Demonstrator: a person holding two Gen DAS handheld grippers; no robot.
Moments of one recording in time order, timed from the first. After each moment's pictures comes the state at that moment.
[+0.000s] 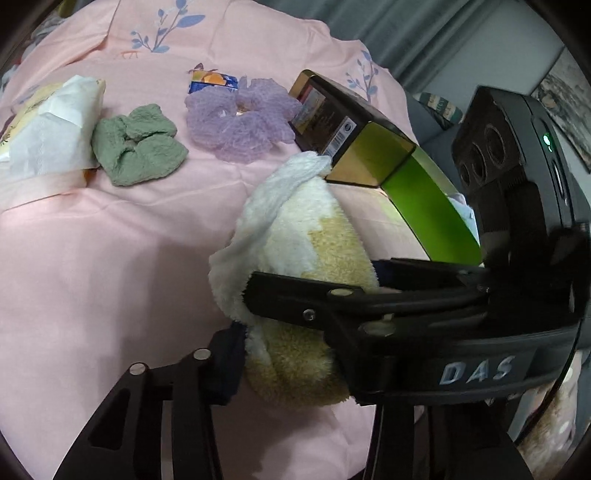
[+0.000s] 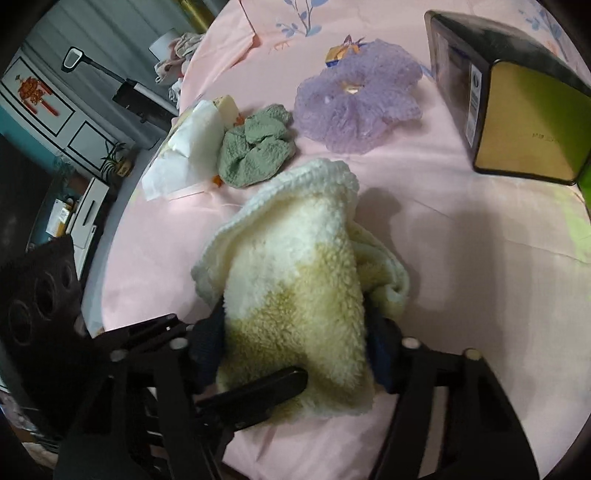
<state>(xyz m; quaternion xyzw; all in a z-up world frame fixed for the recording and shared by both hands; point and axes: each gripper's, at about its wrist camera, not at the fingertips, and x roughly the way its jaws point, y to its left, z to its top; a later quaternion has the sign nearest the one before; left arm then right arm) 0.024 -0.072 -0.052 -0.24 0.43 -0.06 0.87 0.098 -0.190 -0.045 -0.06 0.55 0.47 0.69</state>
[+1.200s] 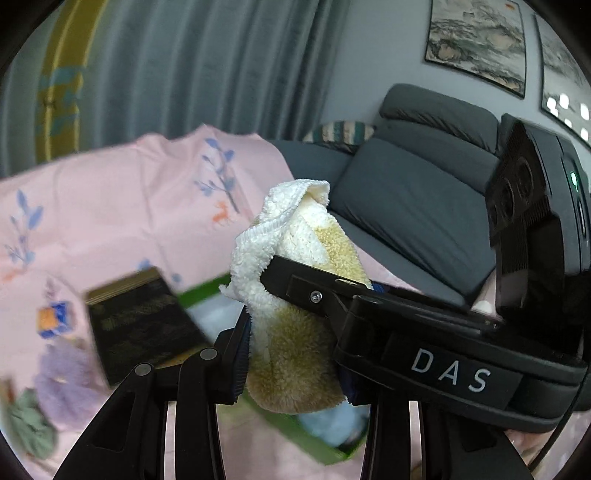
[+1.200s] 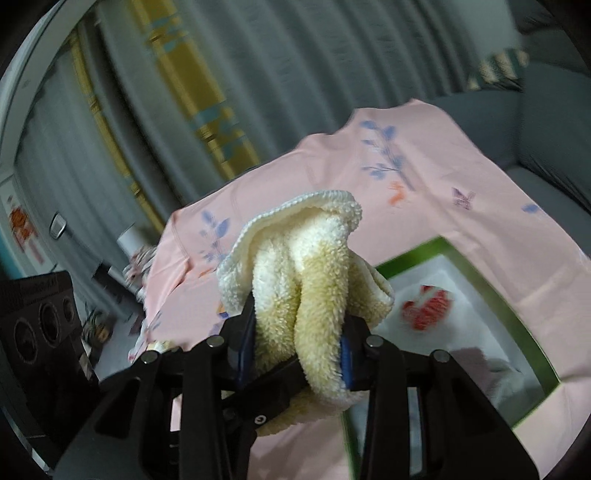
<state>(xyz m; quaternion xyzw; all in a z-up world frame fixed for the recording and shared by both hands) 0.180 -0.264 0.108 -0.08 0.30 -0.14 0.94 0.239 -0.399 0.094 0.14 0.33 0.35 0.86</state>
